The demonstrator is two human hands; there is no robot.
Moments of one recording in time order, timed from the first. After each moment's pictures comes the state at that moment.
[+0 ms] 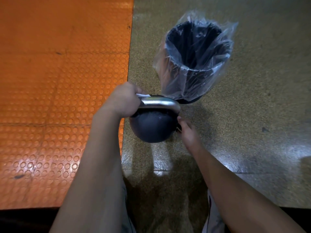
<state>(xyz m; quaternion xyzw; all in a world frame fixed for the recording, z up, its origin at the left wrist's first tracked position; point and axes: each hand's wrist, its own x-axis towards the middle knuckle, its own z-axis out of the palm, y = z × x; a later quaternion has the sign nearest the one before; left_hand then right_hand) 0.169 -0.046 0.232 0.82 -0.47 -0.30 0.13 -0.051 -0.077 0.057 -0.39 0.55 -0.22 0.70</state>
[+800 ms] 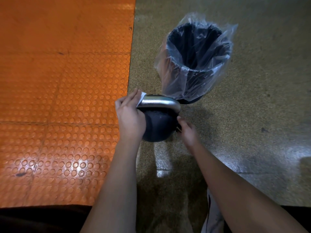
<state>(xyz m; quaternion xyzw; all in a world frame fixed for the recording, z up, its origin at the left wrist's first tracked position) 0.125 -0.010 0.171 0.84 -0.40 -0.05 0.36 -0.051 -0.074 0.059 -0.39 0.56 -0.21 0.70</state>
